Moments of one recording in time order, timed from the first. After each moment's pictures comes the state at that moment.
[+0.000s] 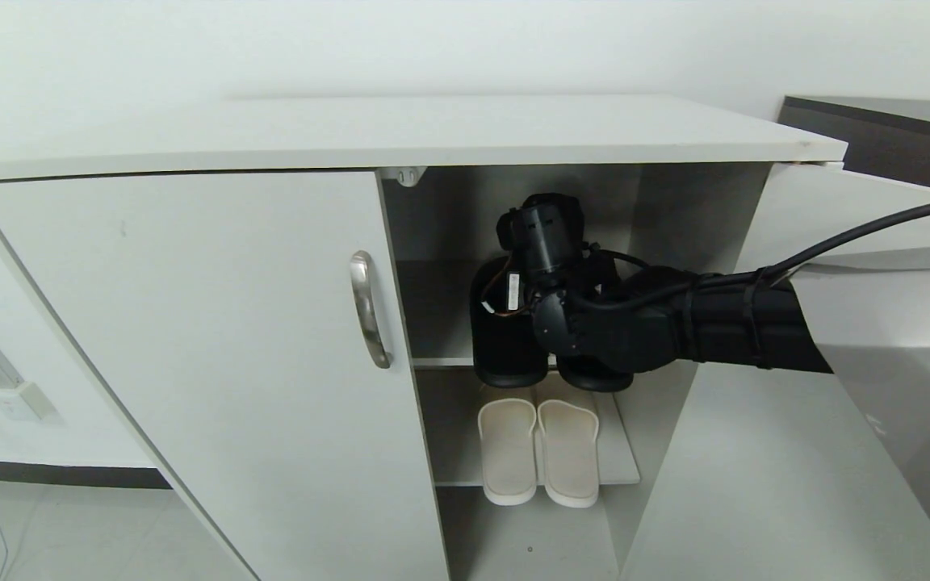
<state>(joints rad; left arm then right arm) 0.00 0.00 0.00 0.00 -0.04 0.00 0.77 2.25 -1.89 -0.02 -0.76 0.30</state>
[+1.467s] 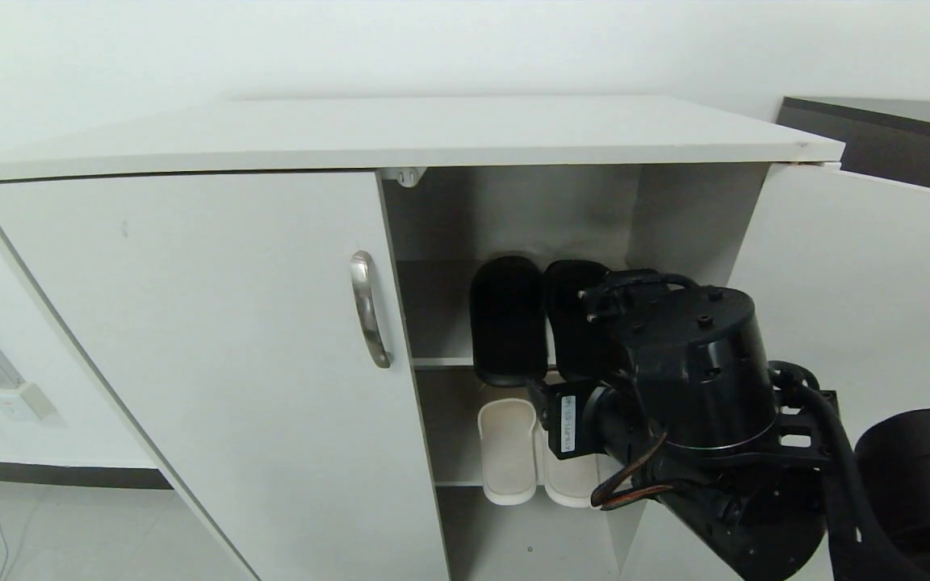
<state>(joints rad) 0.00 0.00 0.00 0.00 -0.05 0.00 1.01 1.72 -1.01 -0.33 -0.65 0.36</state>
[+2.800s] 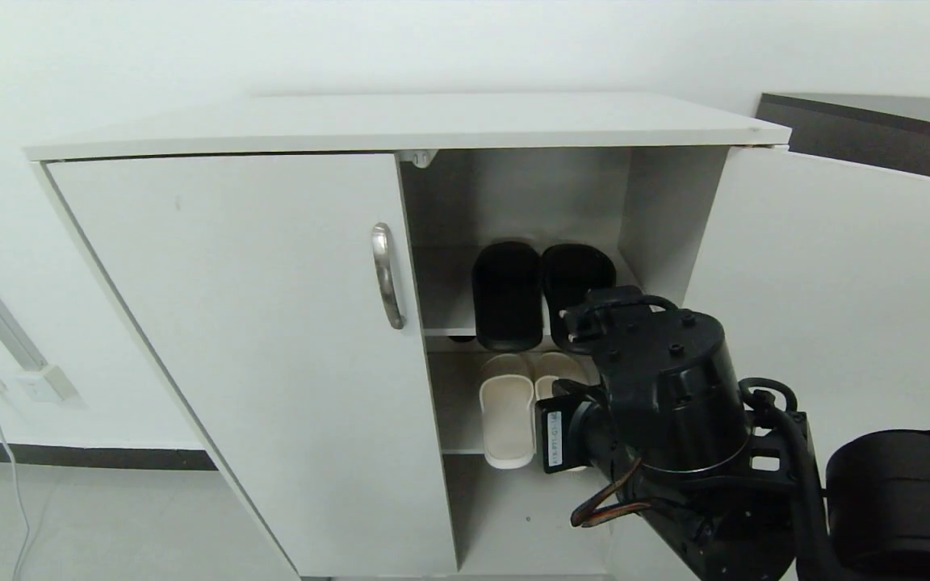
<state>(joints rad) -0.01 0.00 0.00 0.00 -0.04 0.00 1.02 1.76 -0.99 -0.38 -0.66 0.34</state>
